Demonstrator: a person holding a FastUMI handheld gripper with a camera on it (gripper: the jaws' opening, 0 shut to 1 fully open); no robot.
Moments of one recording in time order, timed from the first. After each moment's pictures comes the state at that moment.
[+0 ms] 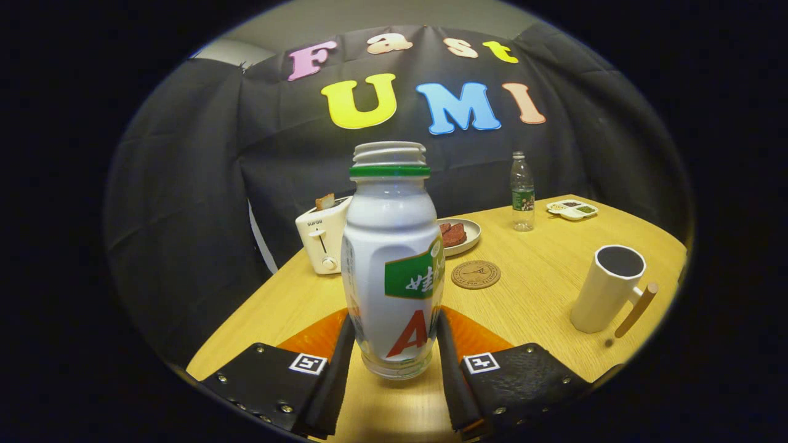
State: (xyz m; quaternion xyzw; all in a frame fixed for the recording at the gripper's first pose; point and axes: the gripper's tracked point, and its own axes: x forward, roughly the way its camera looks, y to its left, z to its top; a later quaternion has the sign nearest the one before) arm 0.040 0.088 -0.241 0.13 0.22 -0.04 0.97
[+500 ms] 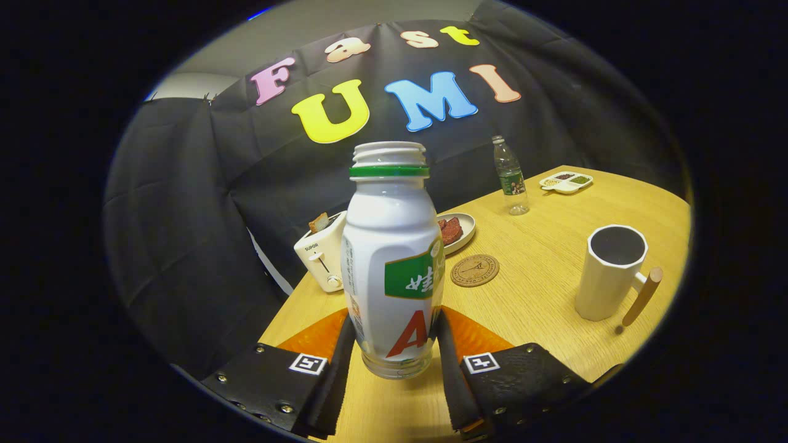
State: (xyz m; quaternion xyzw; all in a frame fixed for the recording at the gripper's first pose) arm 0.041 0.071 -0.225 0.22 0.22 -0.05 0.95
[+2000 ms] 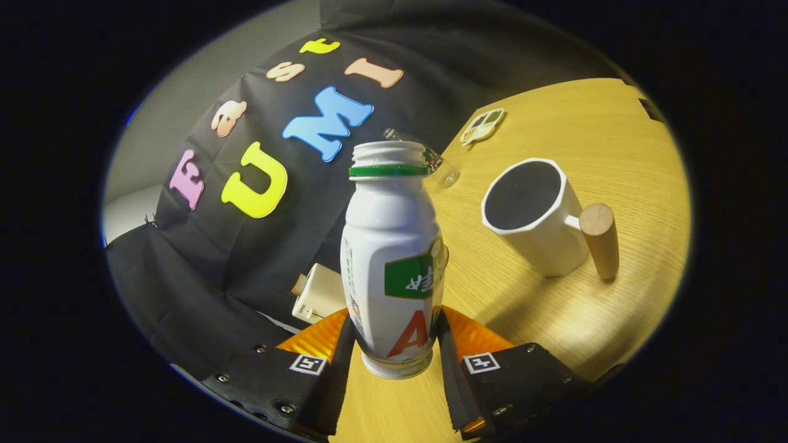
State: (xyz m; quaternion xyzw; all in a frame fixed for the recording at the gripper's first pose) arm 0.011 -0.001 -0.233 0.48 0.20 -0.13 0.85
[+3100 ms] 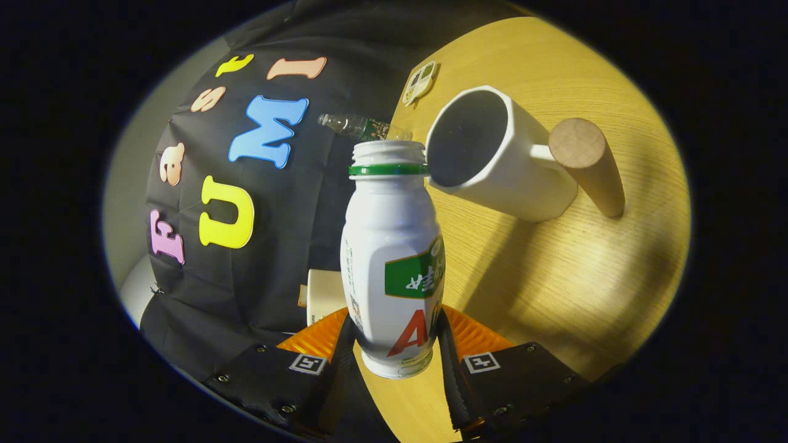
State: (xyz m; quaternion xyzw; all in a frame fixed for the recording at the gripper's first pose) arm 0.011 0.005 -0.246 0.62 0.25 -0.15 0.73
